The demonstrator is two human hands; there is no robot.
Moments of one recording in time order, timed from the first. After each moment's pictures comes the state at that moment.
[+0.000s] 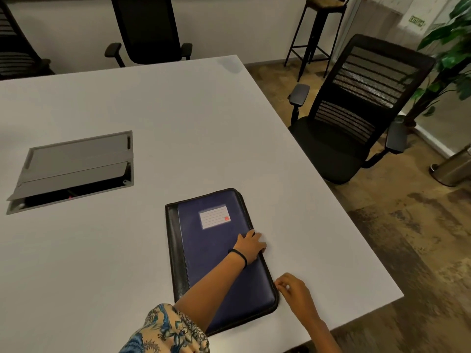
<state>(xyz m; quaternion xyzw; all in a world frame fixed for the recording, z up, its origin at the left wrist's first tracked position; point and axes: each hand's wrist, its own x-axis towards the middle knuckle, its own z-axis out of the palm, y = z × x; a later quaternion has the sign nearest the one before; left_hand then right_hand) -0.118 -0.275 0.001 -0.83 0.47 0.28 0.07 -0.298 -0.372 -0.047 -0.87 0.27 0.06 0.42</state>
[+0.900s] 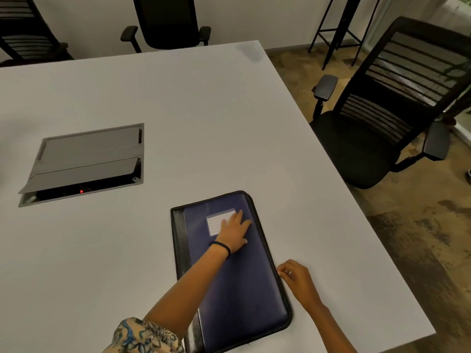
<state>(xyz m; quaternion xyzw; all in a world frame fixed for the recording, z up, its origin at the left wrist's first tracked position) -0.031 -0.244 -0.007 -0.90 0.33 0.28 -0.03 -0.217 -0.396 -0.056 -0.86 0.21 0.05 0.47</state>
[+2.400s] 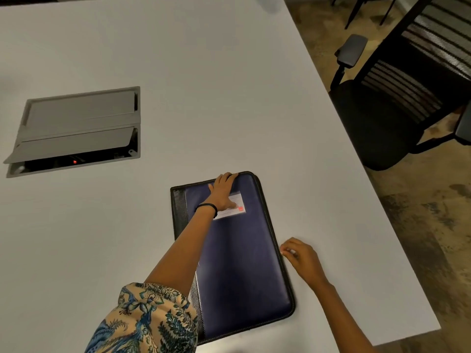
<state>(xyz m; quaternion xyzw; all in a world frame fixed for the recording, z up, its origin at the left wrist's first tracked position) 0.044 -0.226 -0.014 -0.89 0.19 0.34 -0.23 -0.188 -0.407 -0.048 -0.89 0.16 0.10 0.43</state>
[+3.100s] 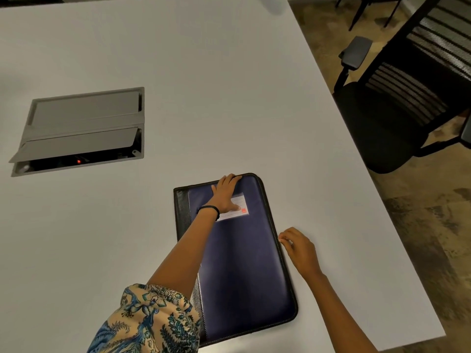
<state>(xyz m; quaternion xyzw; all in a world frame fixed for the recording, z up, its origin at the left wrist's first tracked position) 0.042 -0.224 -0.012 -0.89 0.20 0.34 -0.23 -0.159 -0.400 -0.057 -0.91 0.17 0.04 0.37</state>
